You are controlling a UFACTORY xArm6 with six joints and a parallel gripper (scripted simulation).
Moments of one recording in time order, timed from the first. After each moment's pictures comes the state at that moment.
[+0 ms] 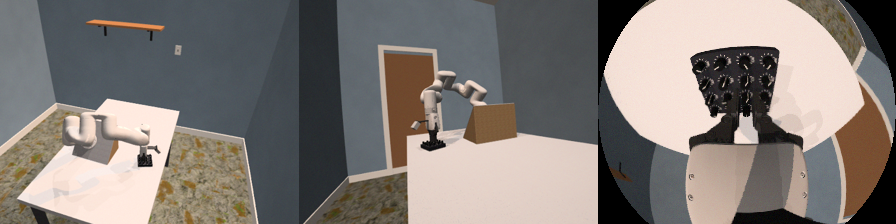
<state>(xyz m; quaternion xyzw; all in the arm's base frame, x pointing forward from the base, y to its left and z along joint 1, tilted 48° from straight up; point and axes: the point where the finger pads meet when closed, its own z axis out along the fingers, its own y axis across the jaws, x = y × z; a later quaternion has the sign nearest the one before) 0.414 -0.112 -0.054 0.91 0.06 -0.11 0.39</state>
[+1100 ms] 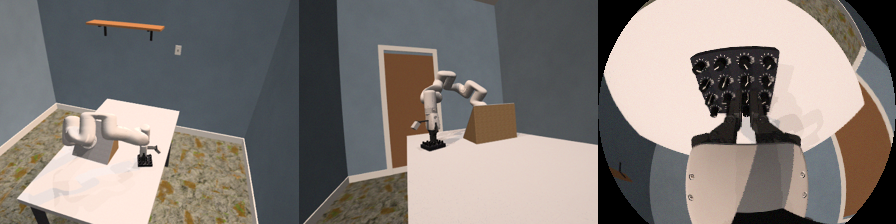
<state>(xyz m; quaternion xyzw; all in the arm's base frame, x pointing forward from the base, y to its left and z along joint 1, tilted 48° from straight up) 0.414 -0.112 -0.054 0.91 0.06 -0.11 0.39</state>
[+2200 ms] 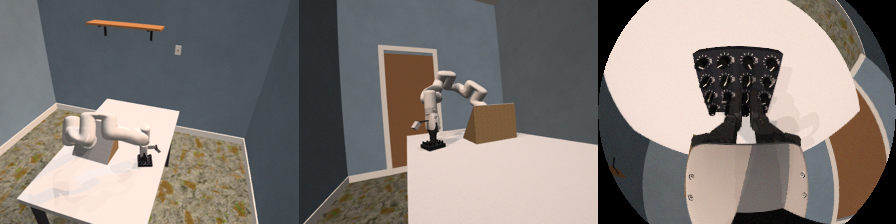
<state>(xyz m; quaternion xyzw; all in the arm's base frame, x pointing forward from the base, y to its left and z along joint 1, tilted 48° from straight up) 0.414 -0.112 -0.054 0.91 0.10 -0.12 0.39</state>
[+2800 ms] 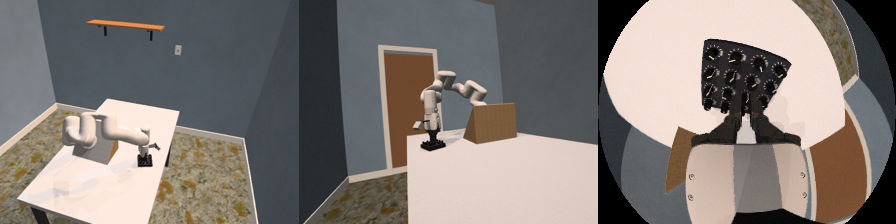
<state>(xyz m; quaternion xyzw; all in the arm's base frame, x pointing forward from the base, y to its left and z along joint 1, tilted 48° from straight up) 0.414 -0.112 -0.054 0.89 0.20 -0.17 0.37</state>
